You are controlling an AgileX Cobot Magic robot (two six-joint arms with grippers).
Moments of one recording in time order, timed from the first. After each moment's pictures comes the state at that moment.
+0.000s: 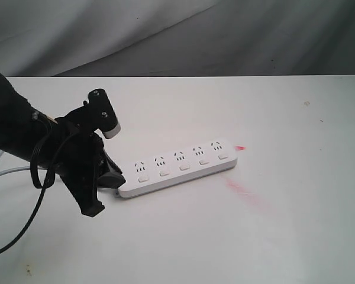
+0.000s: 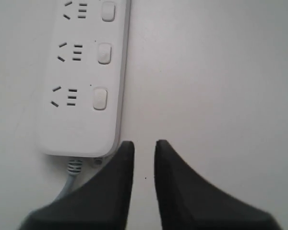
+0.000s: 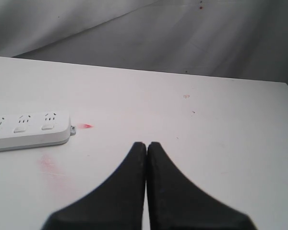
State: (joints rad) left arm -0.27 1.62 -0.90 -0.67 0.63 1.26; right arm 0.02 0.09 -0.03 0.28 0.26 -0.33
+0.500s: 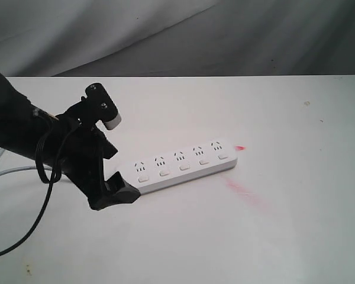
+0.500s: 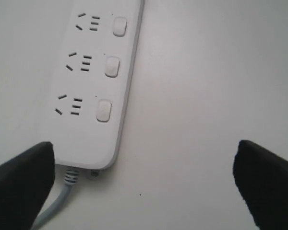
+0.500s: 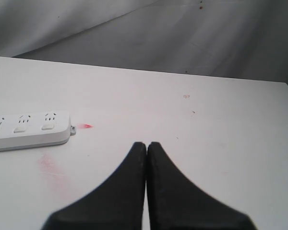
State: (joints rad) left arm -0.27 1.62 -0.90 -0.74 0.60 1.21; right arm 0.02 0.09 -0.03 0.28 0.26 -0.33
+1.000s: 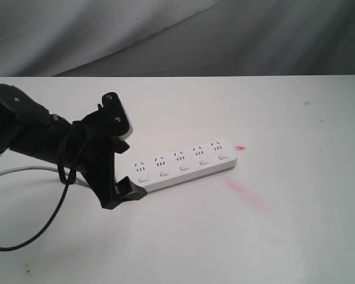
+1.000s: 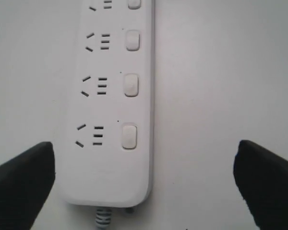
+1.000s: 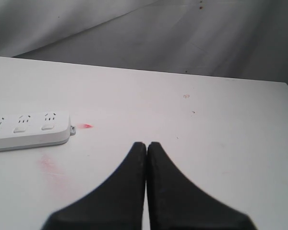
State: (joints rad) left arm -0.27 1.74 -0.90 -0.97 0.47 1.62; right arm 0.02 0.09 -0.03 0.28 0.26 -0.33
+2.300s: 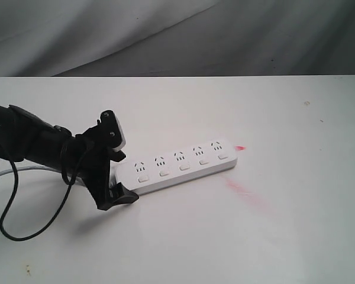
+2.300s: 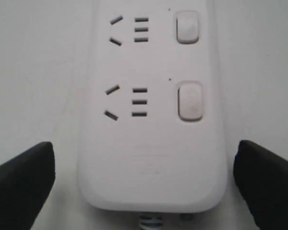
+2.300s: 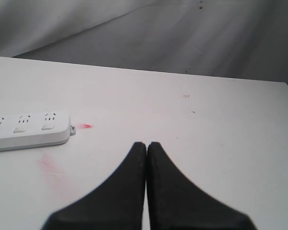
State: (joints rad) left arm -0.14 2.00 -0.96 -1.26 0.50 2.07; right arm 0.02 0.09 -0.03 0.28 0.26 -0.33
